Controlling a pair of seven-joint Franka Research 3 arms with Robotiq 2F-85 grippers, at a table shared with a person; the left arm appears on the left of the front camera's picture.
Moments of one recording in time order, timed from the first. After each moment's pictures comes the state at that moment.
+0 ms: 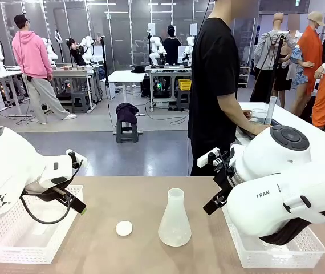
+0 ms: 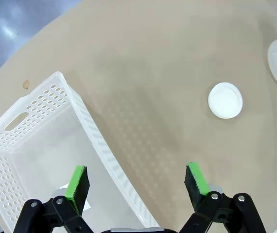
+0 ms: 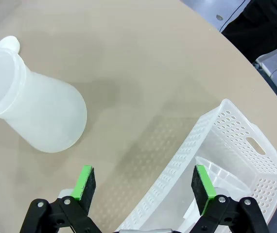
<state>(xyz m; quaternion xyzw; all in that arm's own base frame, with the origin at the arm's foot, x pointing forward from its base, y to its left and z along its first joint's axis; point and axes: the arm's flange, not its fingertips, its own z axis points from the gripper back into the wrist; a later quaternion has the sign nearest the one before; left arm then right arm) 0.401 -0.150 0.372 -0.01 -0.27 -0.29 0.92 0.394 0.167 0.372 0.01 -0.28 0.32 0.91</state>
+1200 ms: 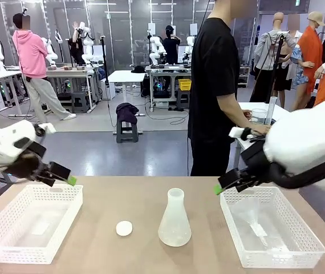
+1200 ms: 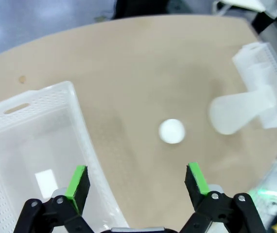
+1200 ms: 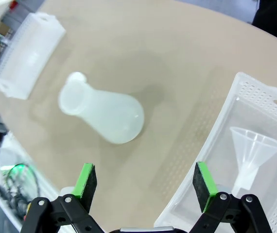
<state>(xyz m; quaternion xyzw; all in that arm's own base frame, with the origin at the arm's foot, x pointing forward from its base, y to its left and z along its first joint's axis) 0.388 -0.089 0.452 -0.22 -0.29 -0.16 0.92 0.374 0.099 0.443 0.25 -0.24 0.19 0.92</state>
